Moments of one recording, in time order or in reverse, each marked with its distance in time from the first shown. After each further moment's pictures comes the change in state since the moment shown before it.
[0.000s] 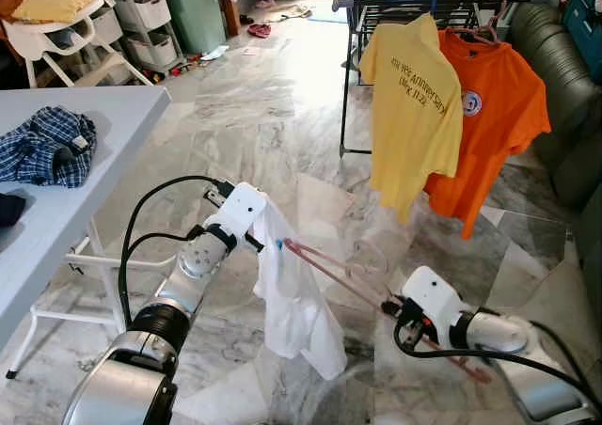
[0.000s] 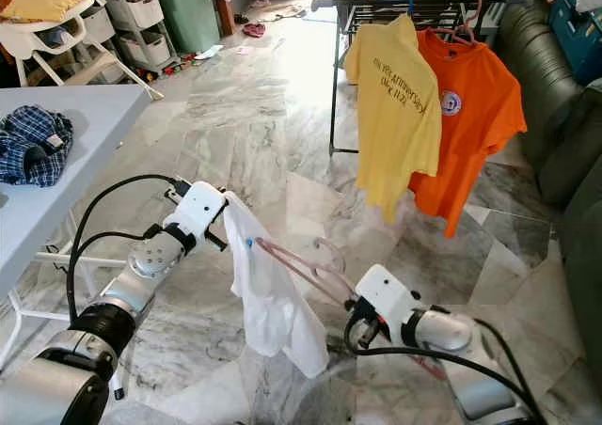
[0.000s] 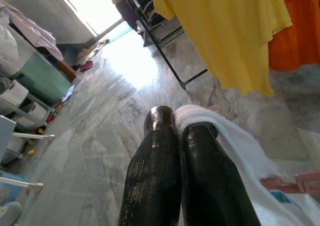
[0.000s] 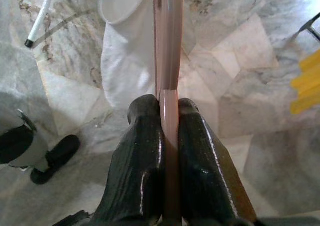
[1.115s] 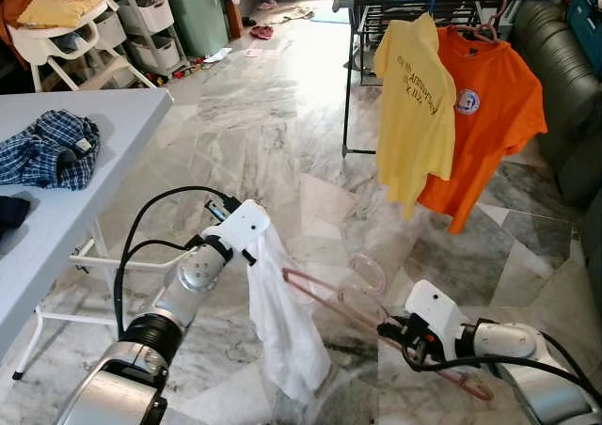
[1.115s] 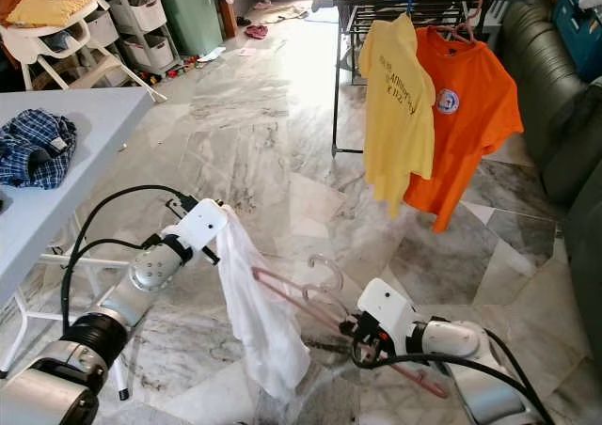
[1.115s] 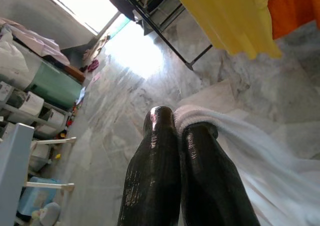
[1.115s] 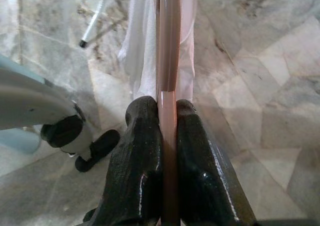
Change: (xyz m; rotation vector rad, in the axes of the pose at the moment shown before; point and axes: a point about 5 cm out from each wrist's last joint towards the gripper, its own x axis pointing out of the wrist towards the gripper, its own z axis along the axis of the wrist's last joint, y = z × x) left arm -0.010 -0.004 -0.016 0.173 0.057 -0.028; right arm -0.010 0.008 -0.006 0.015 -0.002 0.207
